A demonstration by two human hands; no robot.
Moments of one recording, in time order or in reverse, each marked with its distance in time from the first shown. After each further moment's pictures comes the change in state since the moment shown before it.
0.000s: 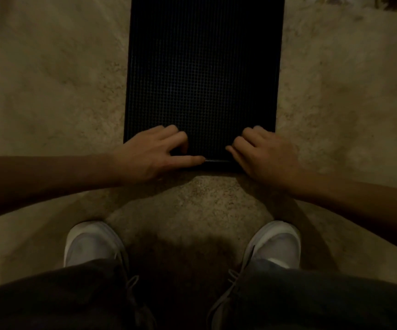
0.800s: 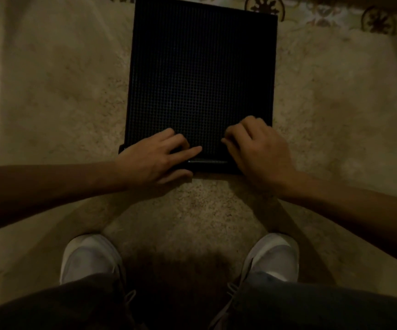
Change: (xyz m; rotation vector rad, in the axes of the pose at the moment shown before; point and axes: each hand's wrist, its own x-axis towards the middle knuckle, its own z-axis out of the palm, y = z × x) left_hand 0.010 -0.008 0.010 0.016 0.105 -0.134; right_hand 0.031 -0.005 -0.013 0.020 0.033 0.170
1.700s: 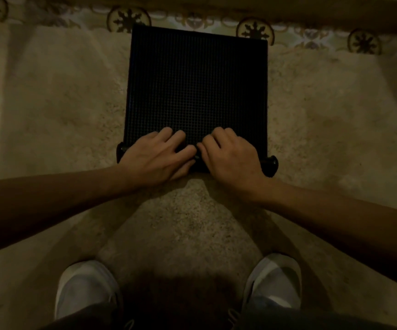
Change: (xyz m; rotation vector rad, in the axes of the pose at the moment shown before) left_hand 0.033 -0.019 -0.006 0.295 -0.035 -0.121; right_hand 0.039 -0.021 0.022 -0.071 0.030 -0.013
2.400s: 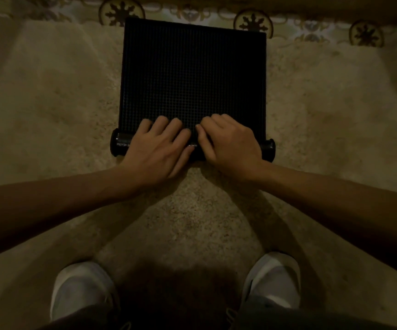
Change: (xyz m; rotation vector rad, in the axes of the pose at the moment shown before) left_hand 0.008 0.011 0.001 0.068 0.056 -0.231; right_hand 0.021 0.015 0.004 0.177 0.033 0.042
